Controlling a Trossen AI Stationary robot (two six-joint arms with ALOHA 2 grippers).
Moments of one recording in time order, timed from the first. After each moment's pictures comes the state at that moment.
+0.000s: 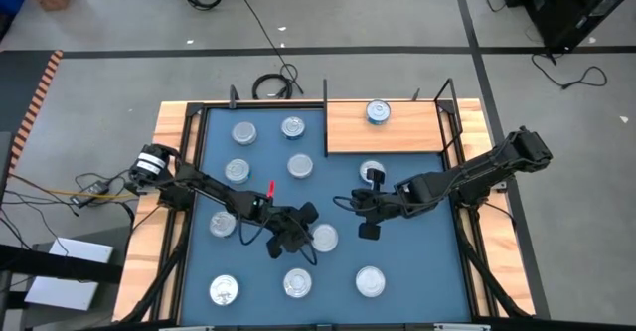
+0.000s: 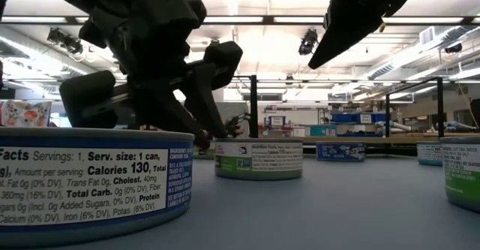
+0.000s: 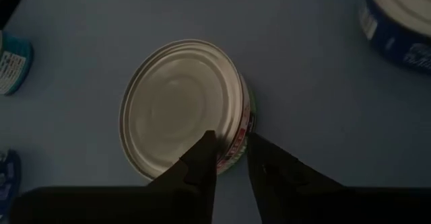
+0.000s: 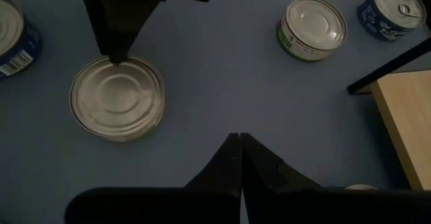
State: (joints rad) left arm -0.27 1.76 0.86 0.14 0.02 0.73; right arm 0.31 1.47 1.03 -0.53 0.40 0.31
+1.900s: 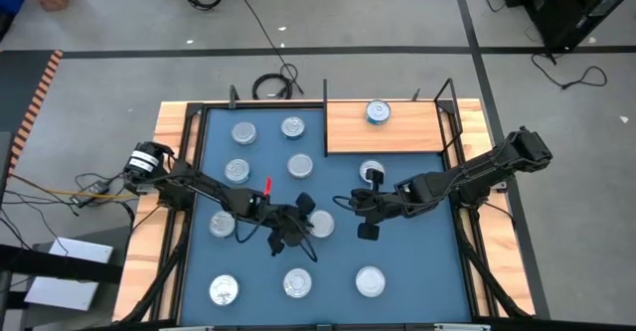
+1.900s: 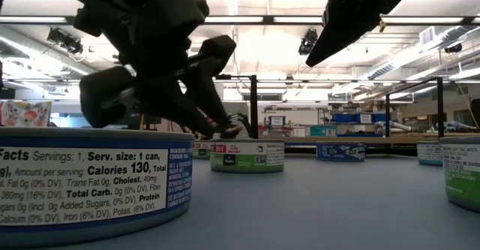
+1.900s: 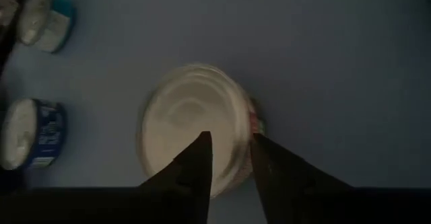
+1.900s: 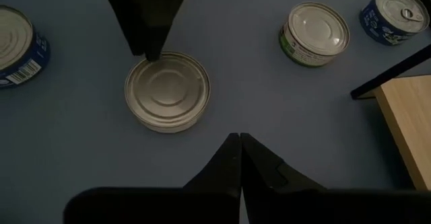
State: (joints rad) left arm -0.28 1.71 0.85 0.07 -0.14 0.68; right arm 0.31 1.47 1.03 -0.50 0.40 0.31
